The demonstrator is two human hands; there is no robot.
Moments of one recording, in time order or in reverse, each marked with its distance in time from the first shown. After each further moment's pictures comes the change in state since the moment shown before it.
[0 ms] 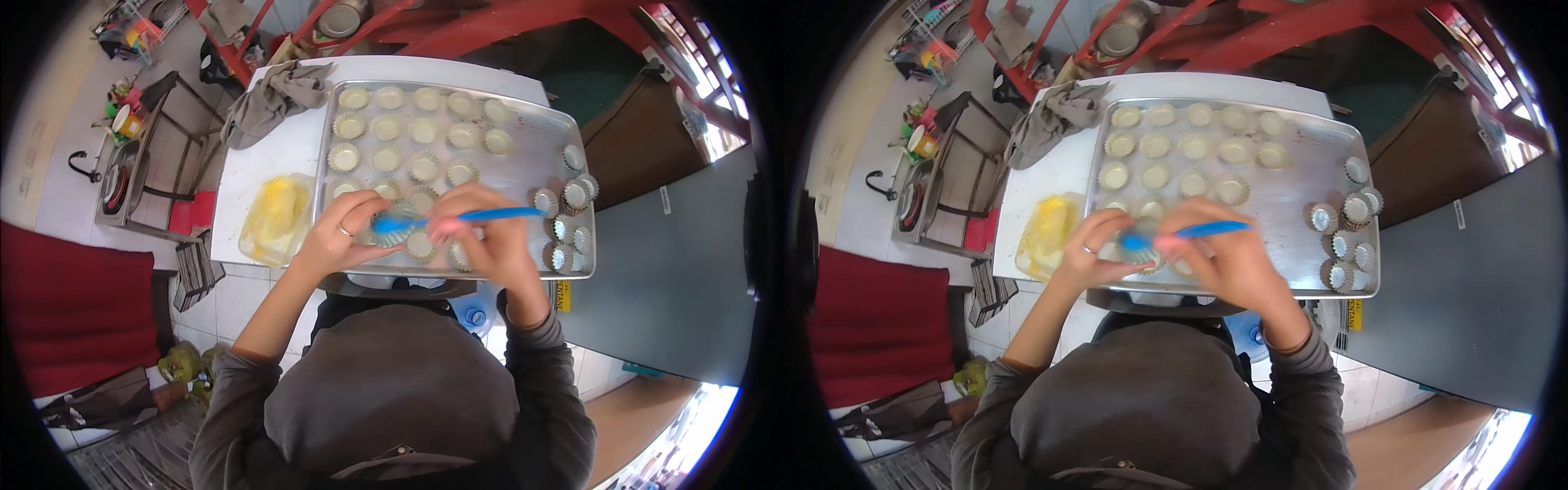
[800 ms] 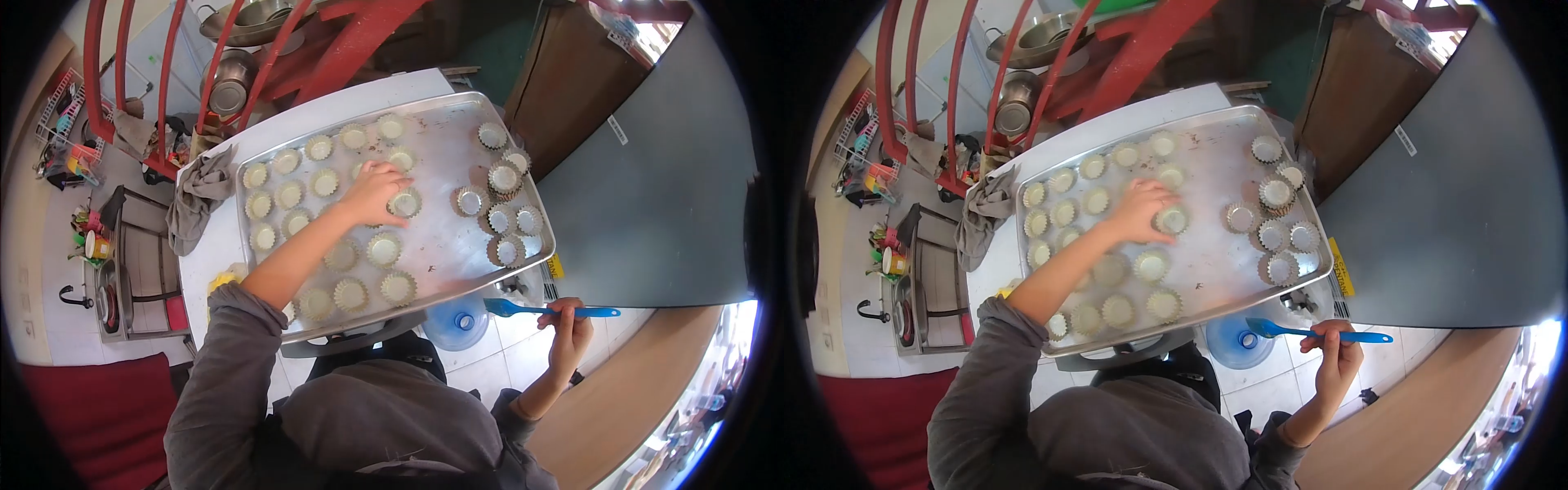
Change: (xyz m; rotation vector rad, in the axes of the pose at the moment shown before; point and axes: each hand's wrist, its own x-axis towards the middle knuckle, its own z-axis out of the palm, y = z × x) left_hand 0.117 -0.086 0.225 -0.011 -0.663 0.253; right_hand -0.241 -0.003 -0.080 -0.032 1.117 0.491
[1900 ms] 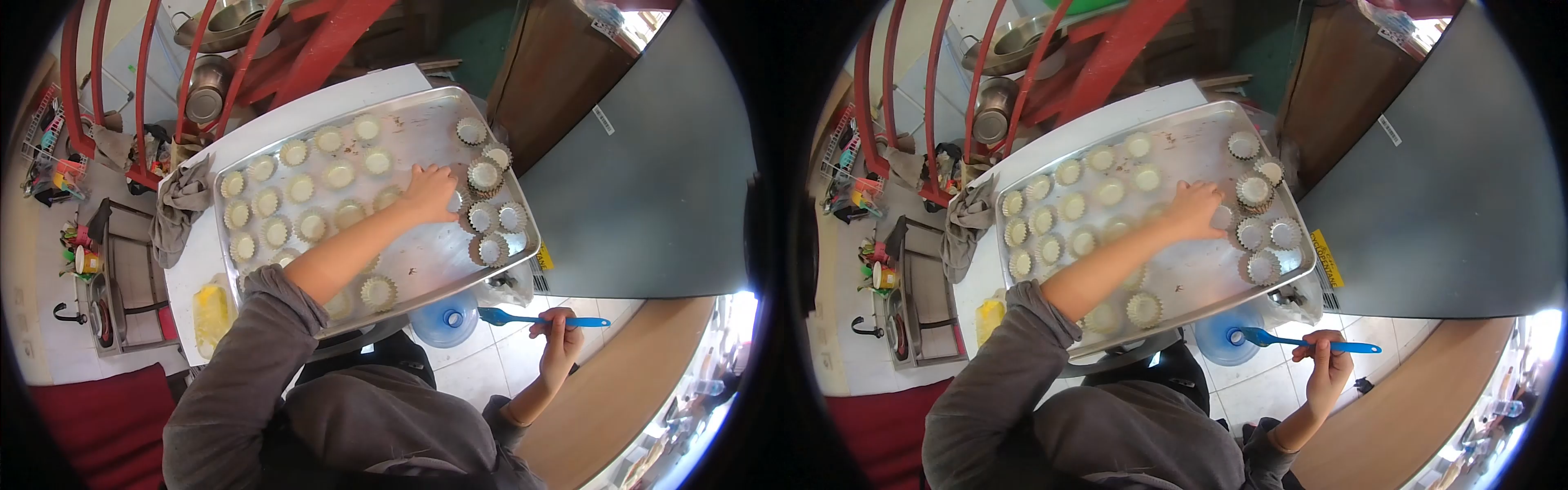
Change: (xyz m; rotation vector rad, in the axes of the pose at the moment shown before) left_hand 0.107 0.074 0.049 0.050 -0.309 -0.215; right_hand -0.011 0.006 -0.021 -0.011 0.053 0.086
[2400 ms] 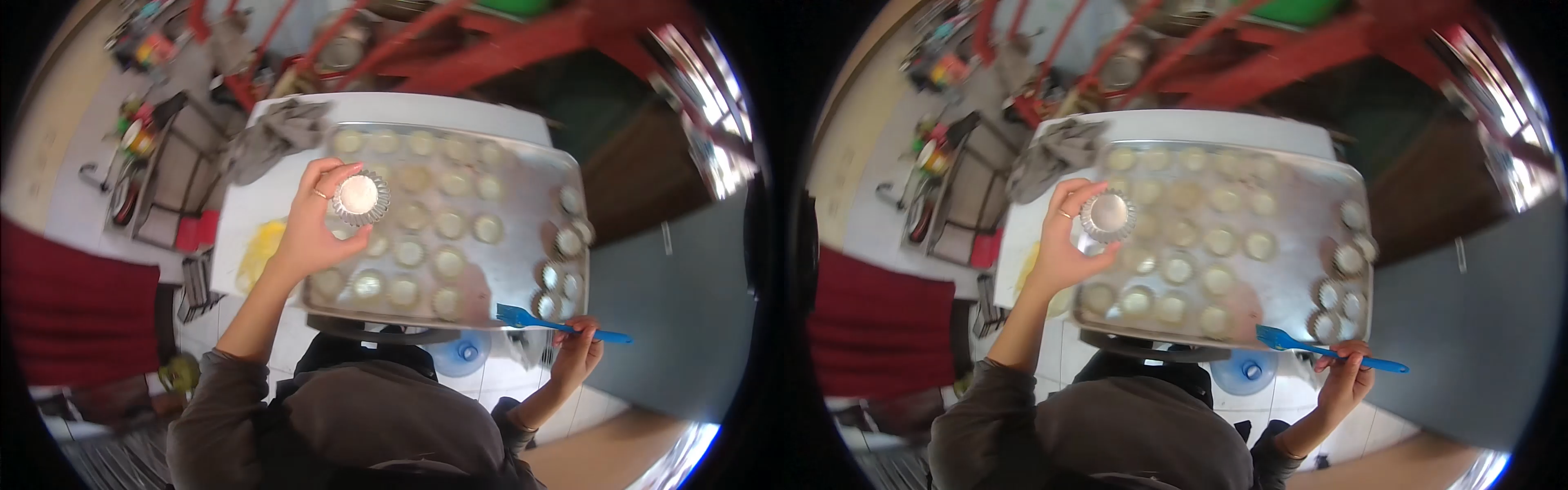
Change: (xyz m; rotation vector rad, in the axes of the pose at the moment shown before) left_hand -0.309 -0.053 -0.134 -0.310 0.866 -0.359; right_hand 0.050 -0.010 0.089 0.293 -0.289 -0.146
